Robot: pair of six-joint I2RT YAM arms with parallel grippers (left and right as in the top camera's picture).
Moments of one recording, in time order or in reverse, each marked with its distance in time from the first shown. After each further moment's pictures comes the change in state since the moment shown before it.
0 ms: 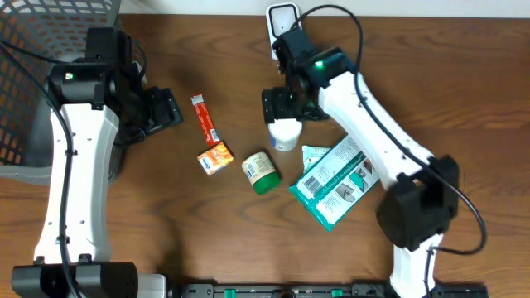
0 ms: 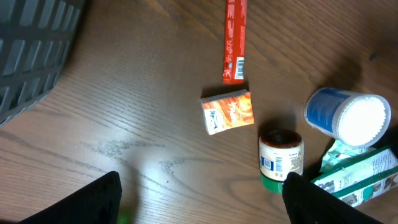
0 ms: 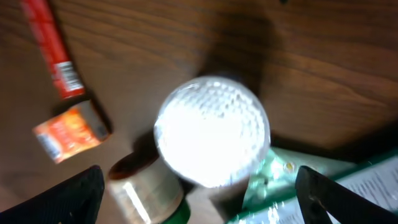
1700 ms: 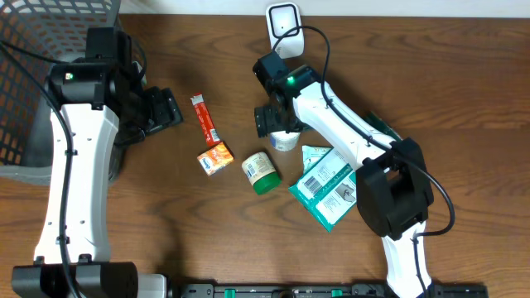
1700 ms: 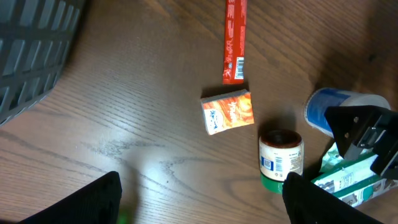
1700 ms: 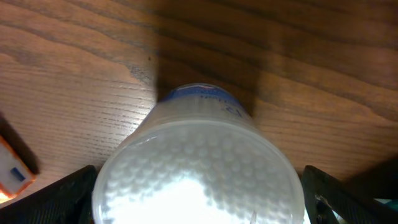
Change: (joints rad) left arm 0.000 0.000 0.000 0.000 0.000 0.000; right arm 0.060 0.117 -0.069 0.102 0.159 0.004
